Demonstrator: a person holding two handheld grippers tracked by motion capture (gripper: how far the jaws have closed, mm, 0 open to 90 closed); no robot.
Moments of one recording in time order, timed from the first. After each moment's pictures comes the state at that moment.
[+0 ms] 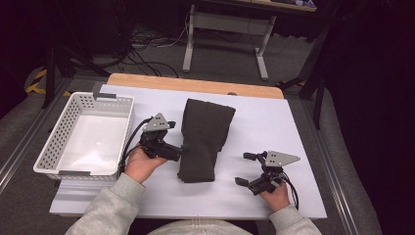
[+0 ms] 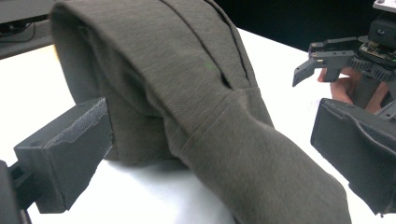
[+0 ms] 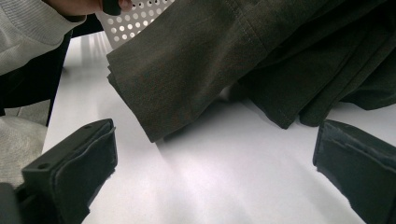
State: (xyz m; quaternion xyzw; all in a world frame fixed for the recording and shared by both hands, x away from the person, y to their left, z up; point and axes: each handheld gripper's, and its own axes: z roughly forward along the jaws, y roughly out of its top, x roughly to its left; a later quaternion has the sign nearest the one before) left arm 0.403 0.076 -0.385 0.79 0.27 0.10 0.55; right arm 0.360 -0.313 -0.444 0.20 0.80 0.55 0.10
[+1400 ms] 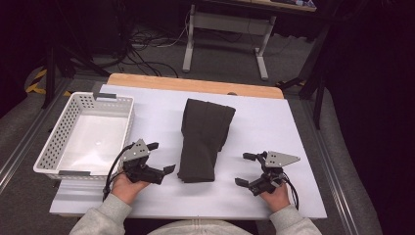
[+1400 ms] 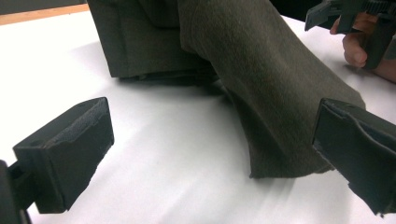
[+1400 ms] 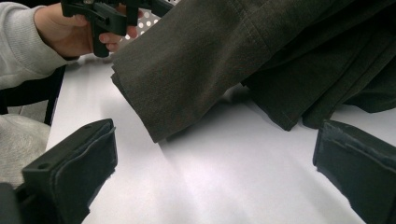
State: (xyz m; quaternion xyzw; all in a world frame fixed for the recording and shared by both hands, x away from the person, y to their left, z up) left arm 0.364 0.112 -0.453 0.77 0.29 0.12 0.55; right arm 0.358 -0.313 -0.444 0.20 0.80 0.55 0.10
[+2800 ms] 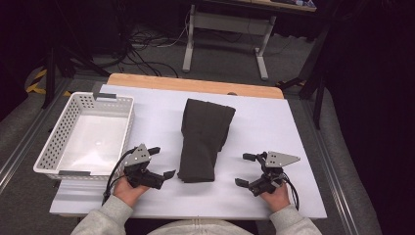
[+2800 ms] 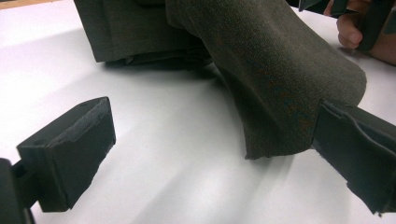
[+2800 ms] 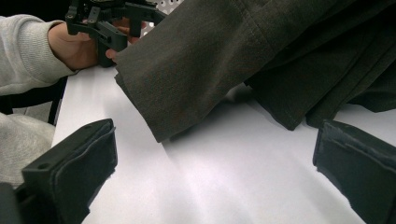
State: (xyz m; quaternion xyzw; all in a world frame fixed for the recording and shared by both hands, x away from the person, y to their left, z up) left arm 0.362 0.112 -0.466 0.78 0.27 0.11 0.55; right arm 0.358 -0.313 -0.444 0.20 0.80 0.56 0.09
